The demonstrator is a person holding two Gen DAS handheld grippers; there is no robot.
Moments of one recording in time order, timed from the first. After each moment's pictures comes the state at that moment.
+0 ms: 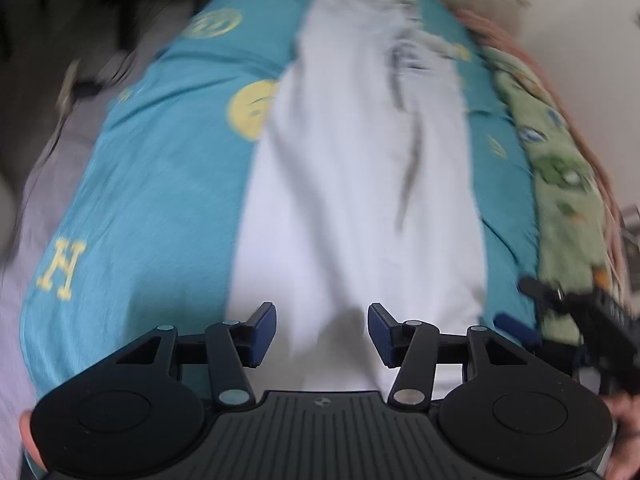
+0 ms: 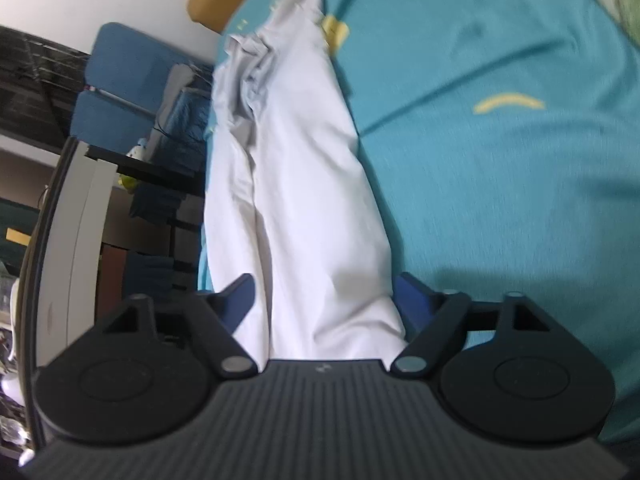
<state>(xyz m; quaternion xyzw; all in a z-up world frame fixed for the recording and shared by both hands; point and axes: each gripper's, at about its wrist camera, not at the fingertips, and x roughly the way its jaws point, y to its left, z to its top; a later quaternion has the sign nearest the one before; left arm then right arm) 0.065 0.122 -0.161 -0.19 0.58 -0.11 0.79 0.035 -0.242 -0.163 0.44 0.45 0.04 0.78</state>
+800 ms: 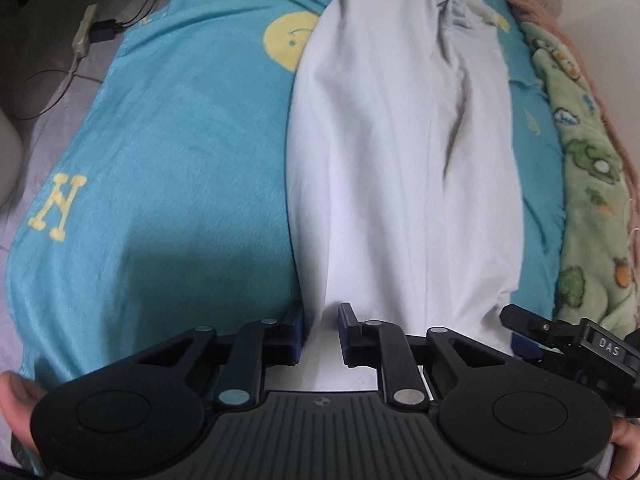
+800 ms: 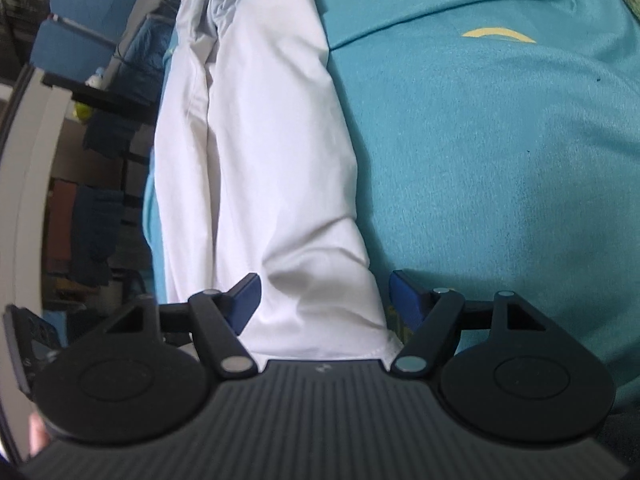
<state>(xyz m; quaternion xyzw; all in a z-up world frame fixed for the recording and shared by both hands) 0.055 0.110 -0.183 -0.18 0.64 -0.10 0.74 0.034 -0.219 -0.176 0.35 0.55 0.04 0.76</state>
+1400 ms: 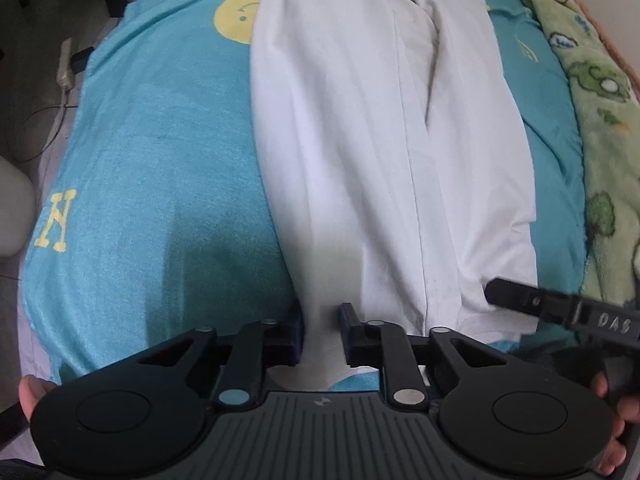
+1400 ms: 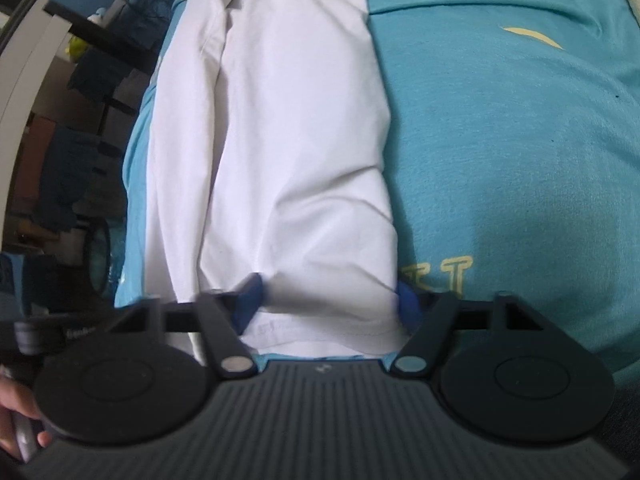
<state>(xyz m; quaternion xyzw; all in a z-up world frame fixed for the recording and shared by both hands) 0.034 0.067 -0.166 -0.08 0.66 -0.12 0.74 0.024 -0.181 -0.168 0.26 0.58 0.05 0.77</state>
